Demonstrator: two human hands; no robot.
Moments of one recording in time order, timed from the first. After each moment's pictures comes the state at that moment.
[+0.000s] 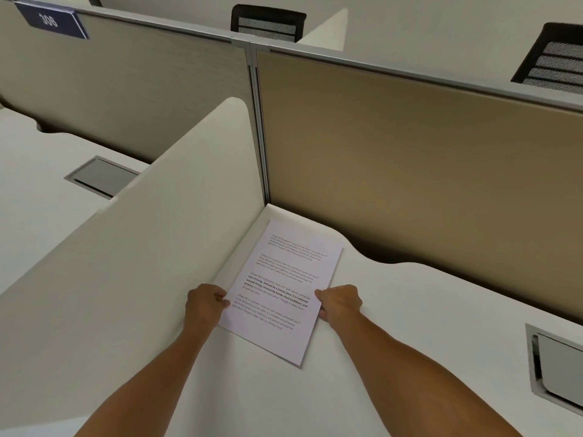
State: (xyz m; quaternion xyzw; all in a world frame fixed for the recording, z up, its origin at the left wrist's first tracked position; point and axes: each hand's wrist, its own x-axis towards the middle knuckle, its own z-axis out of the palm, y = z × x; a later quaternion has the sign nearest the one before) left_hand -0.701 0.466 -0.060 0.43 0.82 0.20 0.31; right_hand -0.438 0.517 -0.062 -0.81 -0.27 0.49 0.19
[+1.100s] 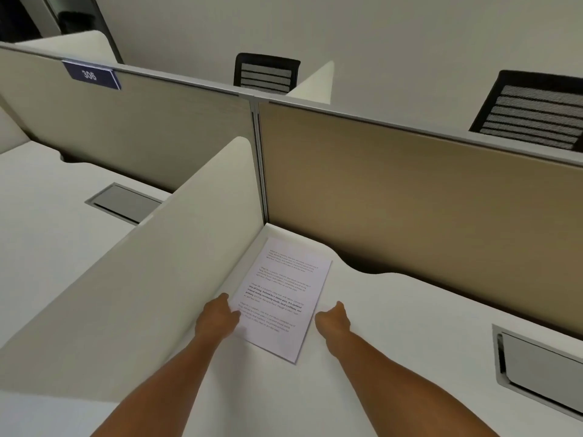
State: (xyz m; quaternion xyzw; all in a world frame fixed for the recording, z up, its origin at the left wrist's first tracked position) left_hand -0.671 0.438 -0.010 0.47 0.82 0.08 0.30; right_hand -0.430 0.458 -0.006 -0.77 -0.31 0.52 0.18
